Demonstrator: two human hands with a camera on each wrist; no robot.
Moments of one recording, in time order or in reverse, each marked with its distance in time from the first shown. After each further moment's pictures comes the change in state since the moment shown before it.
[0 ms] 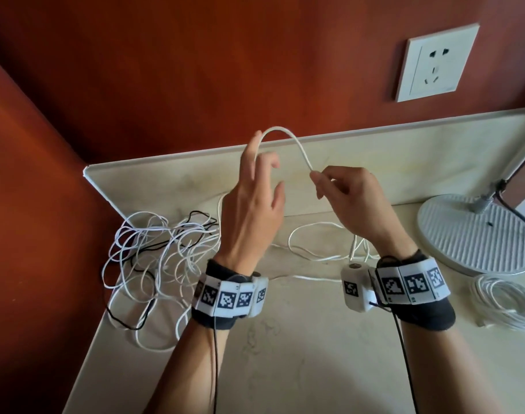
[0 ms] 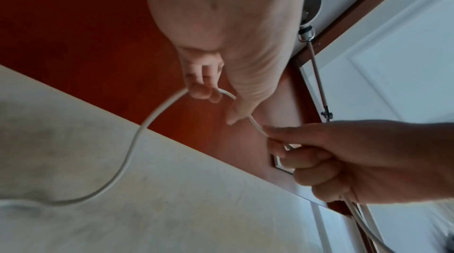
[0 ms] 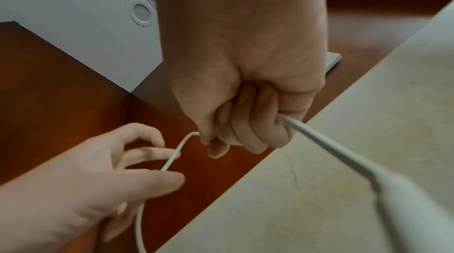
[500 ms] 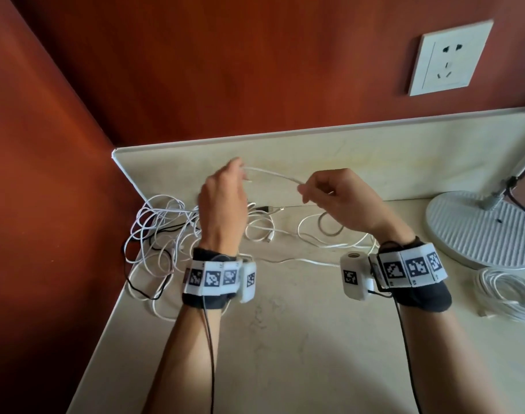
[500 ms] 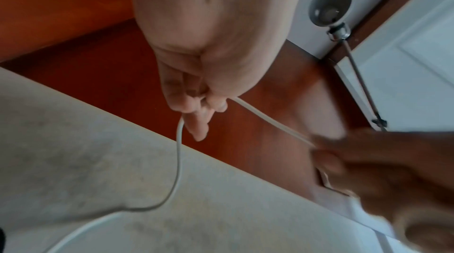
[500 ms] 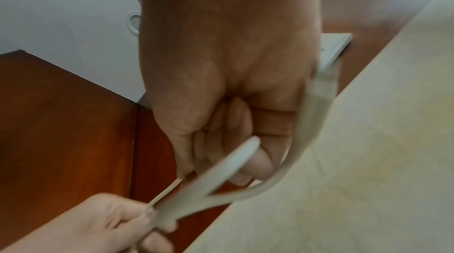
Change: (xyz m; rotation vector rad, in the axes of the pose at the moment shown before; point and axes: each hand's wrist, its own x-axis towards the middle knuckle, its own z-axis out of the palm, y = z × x) left_hand -0.018 -0.036 -0.029 0.163 0.035 -0.287; right_hand -0.007 -0.011 0.009 0.010 -0.316 -0.053
